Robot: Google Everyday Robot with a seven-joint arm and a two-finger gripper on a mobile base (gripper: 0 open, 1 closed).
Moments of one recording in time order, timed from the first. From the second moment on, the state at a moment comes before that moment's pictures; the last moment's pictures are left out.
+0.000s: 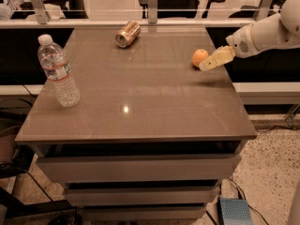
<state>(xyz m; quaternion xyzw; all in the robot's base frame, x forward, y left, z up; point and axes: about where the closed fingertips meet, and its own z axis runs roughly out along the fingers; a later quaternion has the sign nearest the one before) 0.719 -0.228 0.862 -0.39 0.82 0.16 0.40</state>
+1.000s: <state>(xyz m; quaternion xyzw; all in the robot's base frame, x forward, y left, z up) 0.734 -0.189 0.837 -0.41 0.80 0.18 0.39</state>
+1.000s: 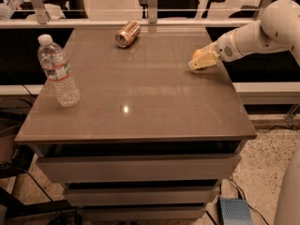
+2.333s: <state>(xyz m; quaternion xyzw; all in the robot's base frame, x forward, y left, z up) 0.735 -0.169 0.867 -0.43 0.78 0.19 0.41</state>
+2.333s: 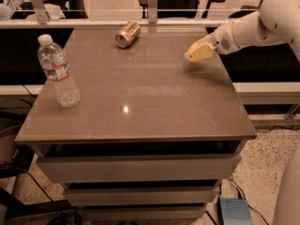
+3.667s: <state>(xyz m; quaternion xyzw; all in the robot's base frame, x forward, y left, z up) 0.821 -0.022 0.894 -0.49 0.70 0.23 0.46</state>
